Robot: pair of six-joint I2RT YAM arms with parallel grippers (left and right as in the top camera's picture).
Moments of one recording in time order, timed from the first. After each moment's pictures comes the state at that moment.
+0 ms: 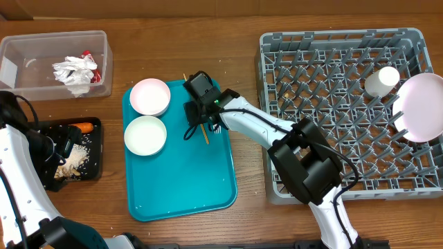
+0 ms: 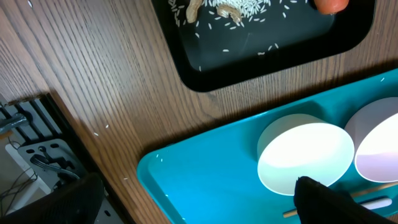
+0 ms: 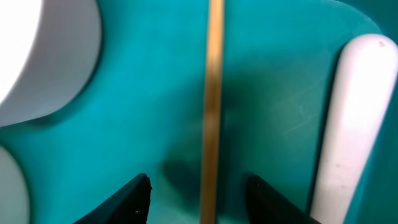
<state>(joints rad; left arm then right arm) 0.60 1.52 1.43 -1.48 0.07 -0.75 0.73 2.25 1.65 -0.47 -0.03 0.41</state>
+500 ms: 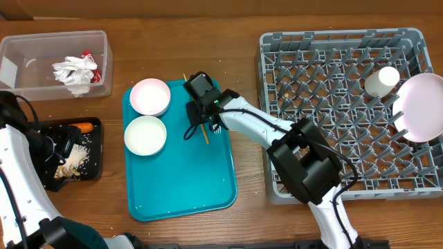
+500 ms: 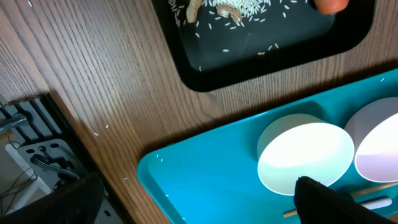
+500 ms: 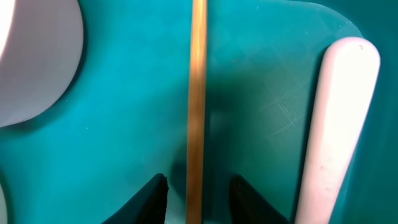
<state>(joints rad) 0.60 1.52 1.43 -1.48 0.07 -0.75 0.73 2.26 1.65 -0.47 0.01 0.41</state>
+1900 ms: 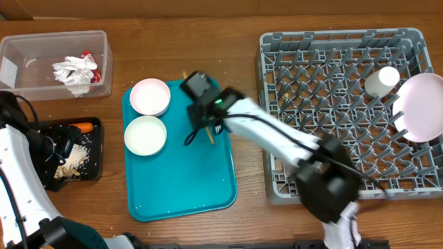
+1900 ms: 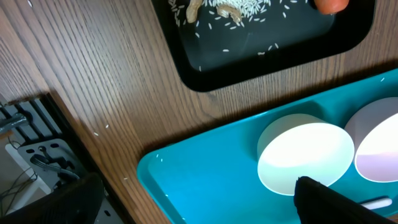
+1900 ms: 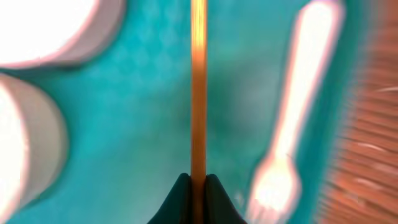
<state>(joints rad) 0.60 1.52 1.43 -1.48 0.07 -0.75 0.76 2.06 1.66 -0.72 0.06 0.42</state>
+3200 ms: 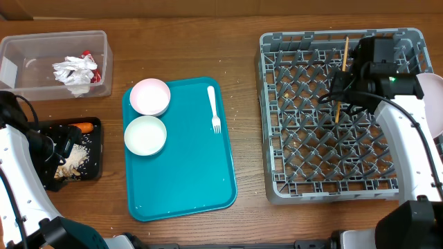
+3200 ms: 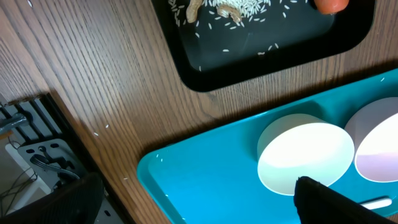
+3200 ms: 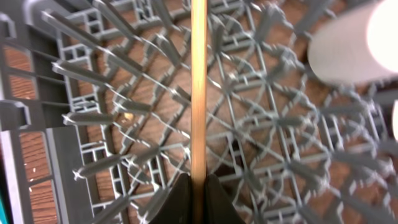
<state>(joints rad) 0.60 1.52 1.43 -1.48 0.07 -0.75 -0.03 1.58 1.39 -0.87 0.00 0.17</state>
